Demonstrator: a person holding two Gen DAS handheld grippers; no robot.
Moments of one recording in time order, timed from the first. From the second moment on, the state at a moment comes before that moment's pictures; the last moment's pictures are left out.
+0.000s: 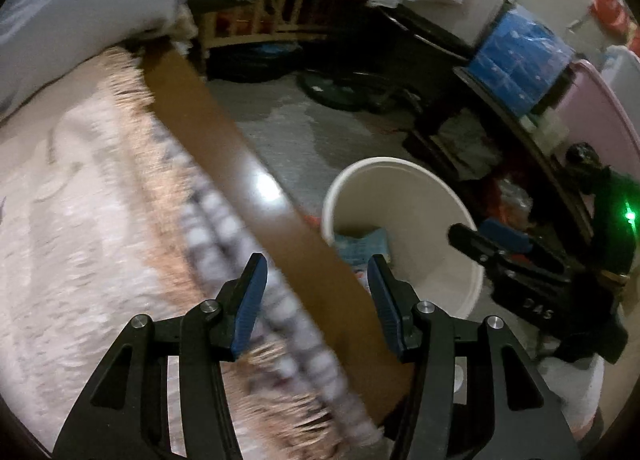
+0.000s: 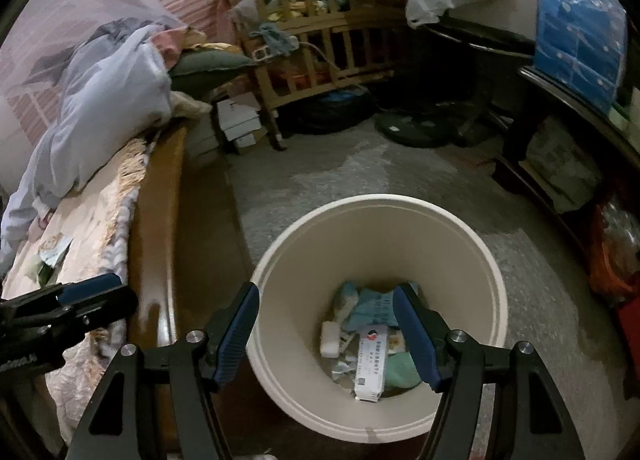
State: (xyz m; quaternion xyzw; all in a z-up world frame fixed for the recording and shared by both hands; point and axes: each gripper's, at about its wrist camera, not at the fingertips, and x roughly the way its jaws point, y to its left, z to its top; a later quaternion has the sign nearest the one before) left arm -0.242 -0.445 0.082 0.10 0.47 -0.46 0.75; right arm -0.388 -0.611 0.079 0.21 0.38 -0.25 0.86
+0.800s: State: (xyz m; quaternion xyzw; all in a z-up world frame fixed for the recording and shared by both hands) left arm -0.171 -0.281 0.083 0.08 0.47 -0.32 0.82; right arm -0.302 -0.481 0.083 0.14 0.41 -0.11 0.89
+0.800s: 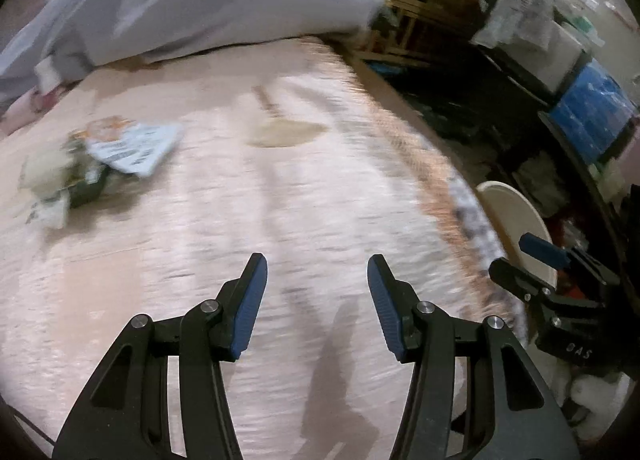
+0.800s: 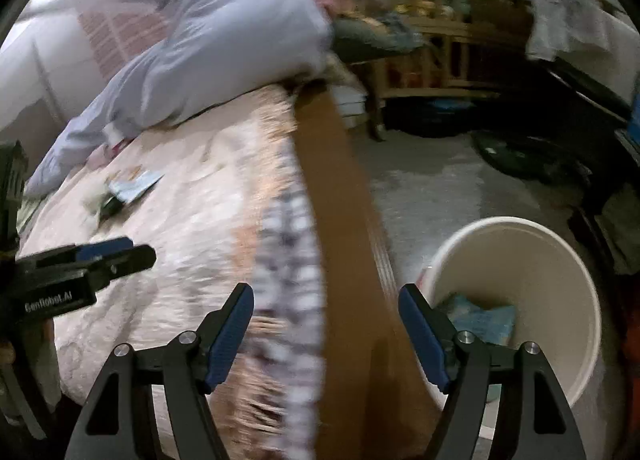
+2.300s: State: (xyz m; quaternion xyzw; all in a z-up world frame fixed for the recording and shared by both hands) left arm 0.010 -0.090 0.027 -0.01 0.50 -0.23 0.83; right arm 0.036 -0.294 0.037 0.03 0.49 0.15 0.86
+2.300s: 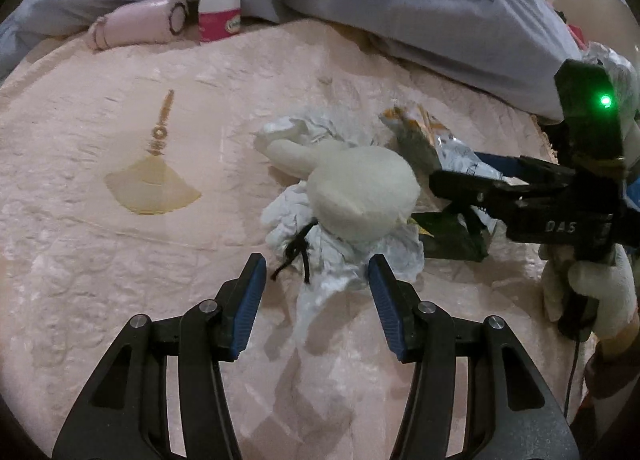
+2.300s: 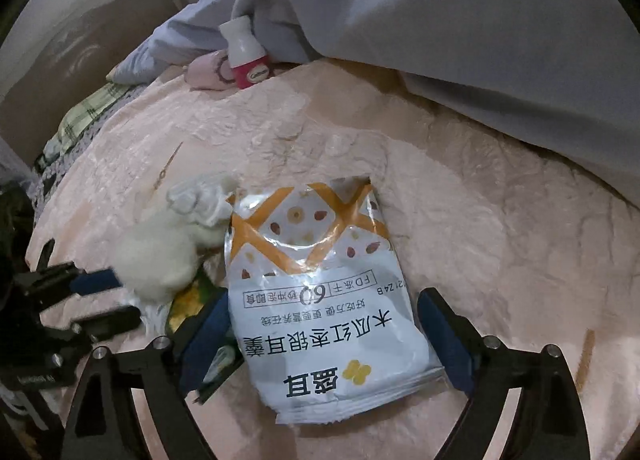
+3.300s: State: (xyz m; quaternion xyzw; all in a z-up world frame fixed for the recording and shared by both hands) left arm -0.139 -0.121 0.075 0.01 0.50 -0.31 0.81; right arm -0.150 -0.333 0.083 0.06 0.45 0.10 0.88
